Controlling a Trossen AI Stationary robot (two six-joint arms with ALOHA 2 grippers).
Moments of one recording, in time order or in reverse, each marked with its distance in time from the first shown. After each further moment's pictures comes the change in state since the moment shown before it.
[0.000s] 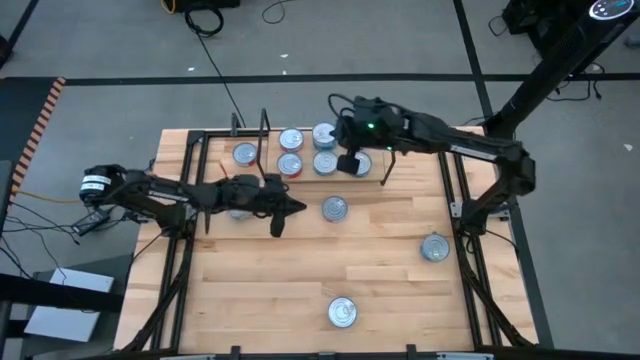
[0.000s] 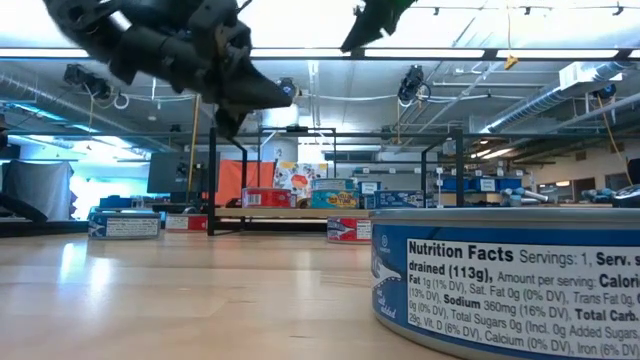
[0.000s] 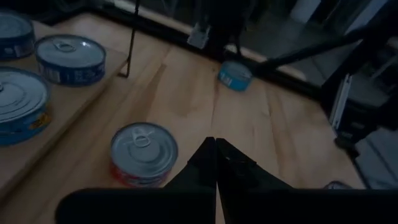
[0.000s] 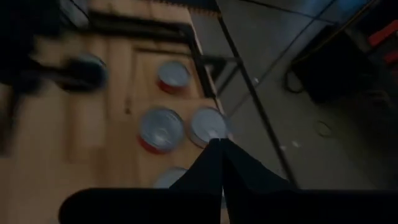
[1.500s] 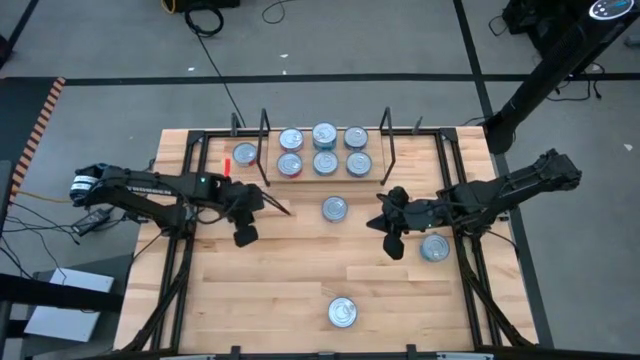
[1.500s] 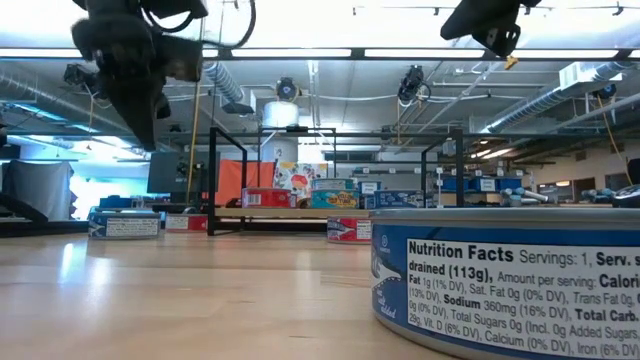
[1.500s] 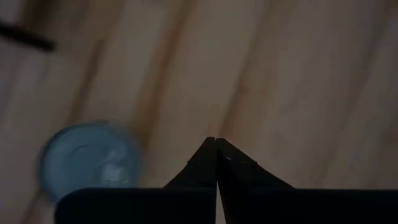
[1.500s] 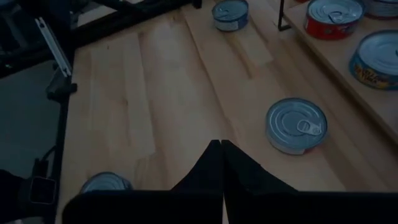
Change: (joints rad) left arm -0.085 -0.108 0.295 -1.326 -0.070 -0.037; right arm 0.565 -0.443 -0.687 0.143 0.078 0.831
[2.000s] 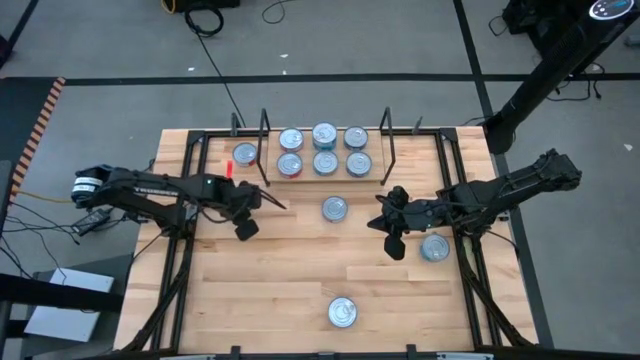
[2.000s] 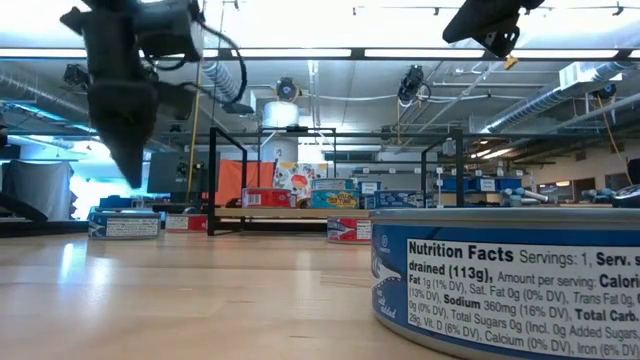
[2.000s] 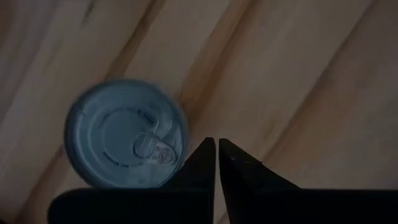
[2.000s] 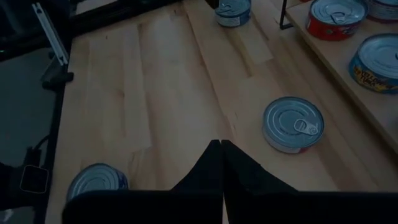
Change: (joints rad) left arm 0.068 0.022 -0.135 0.036 -0.087 -0.108; right arm -0.002 0.000 0.000 -0.016 -0.010 -0.041
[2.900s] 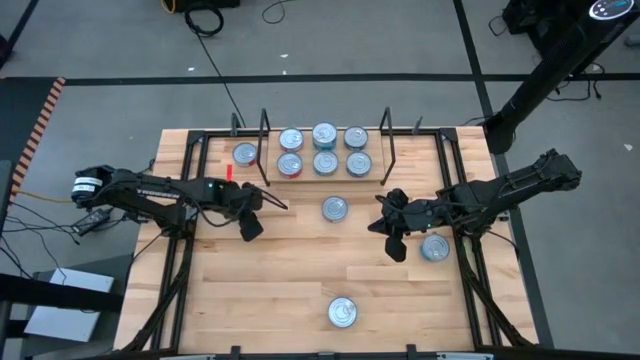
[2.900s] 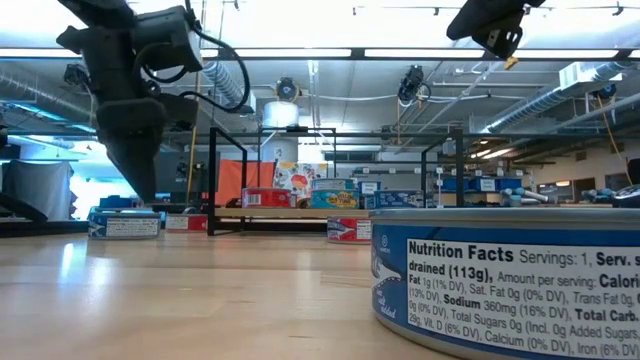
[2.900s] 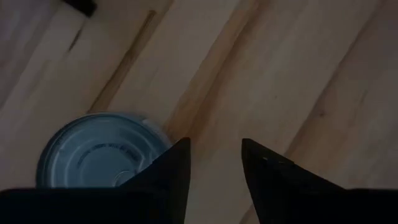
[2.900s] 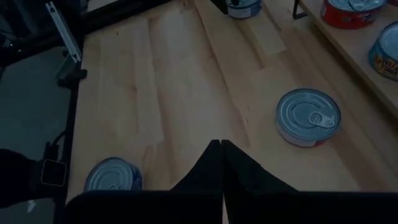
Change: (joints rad) left arm 0.000 0.000 -0.079 0.185 -0.019 0.006; right arm -0.001 0.000 0.000 0.000 -0.052 0.030
